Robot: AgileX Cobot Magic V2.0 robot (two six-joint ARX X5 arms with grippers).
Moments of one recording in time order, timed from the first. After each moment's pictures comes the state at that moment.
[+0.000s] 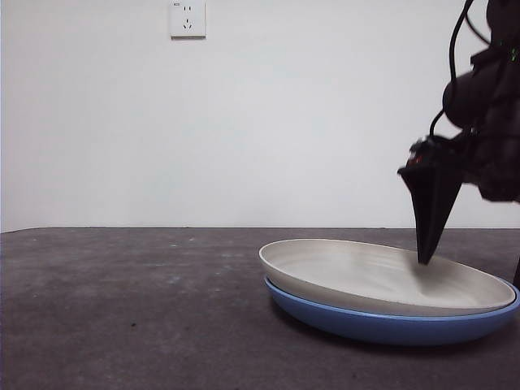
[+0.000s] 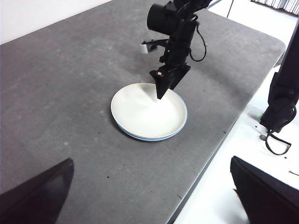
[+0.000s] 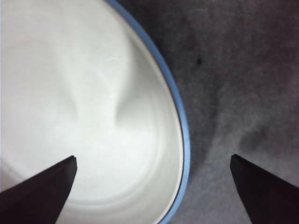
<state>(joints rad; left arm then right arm) -0.66 0.62 1.35 -1.21 0.26 0.09 0.17 1.73 1.12 -0.91 -0.39 0.12</state>
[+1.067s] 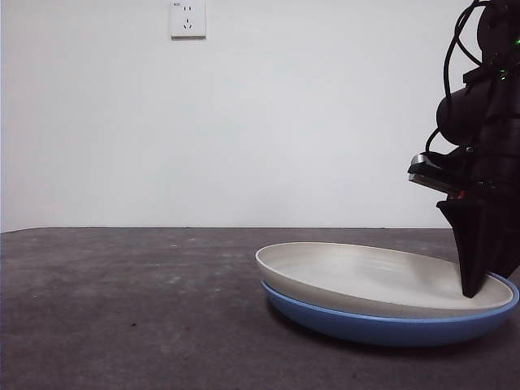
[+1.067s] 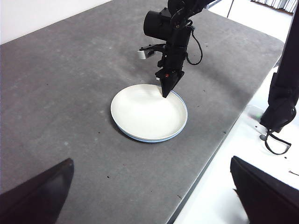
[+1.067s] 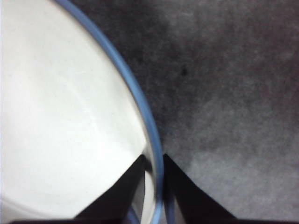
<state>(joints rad) -0.66 0.62 1.35 -1.21 0.26 0.09 0.17 1.77 1.13 -0.92 -0.33 0.10</state>
